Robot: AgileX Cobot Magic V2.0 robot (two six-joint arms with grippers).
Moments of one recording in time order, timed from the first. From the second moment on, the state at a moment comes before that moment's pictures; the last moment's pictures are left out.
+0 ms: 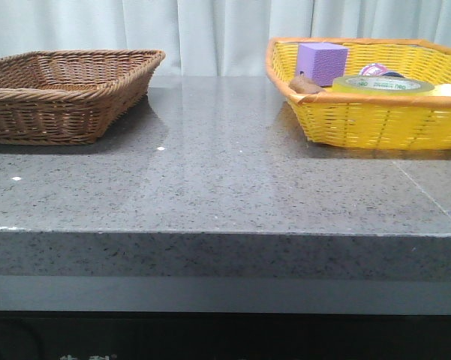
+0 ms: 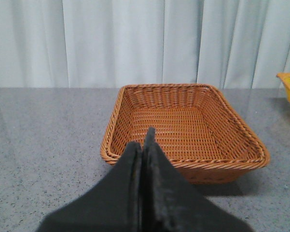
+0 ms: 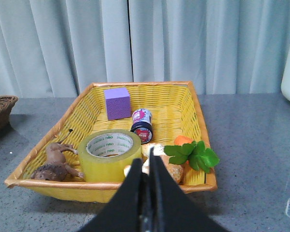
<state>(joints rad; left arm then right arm) -0.07 0.26 -0.40 0.04 0.29 -0.03 0.00 0.21 -0.43 0.07 0.29 0.03</state>
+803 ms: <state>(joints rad) -0.07 0.38 -0.45 0.04 0.27 -0.03 0.00 0.44 -0.53 0.15 0.37 0.03</state>
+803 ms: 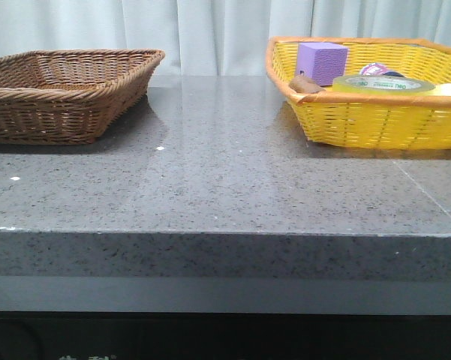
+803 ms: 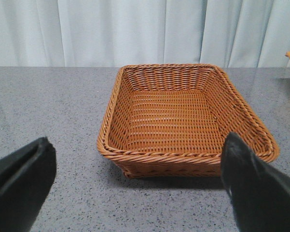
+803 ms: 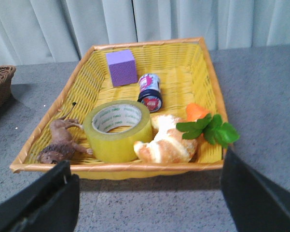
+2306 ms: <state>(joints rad) -0.07 0.38 -0.44 0.04 0.28 -0.03 0.18 1.76 -1.52 0.22 0.69 0.33</state>
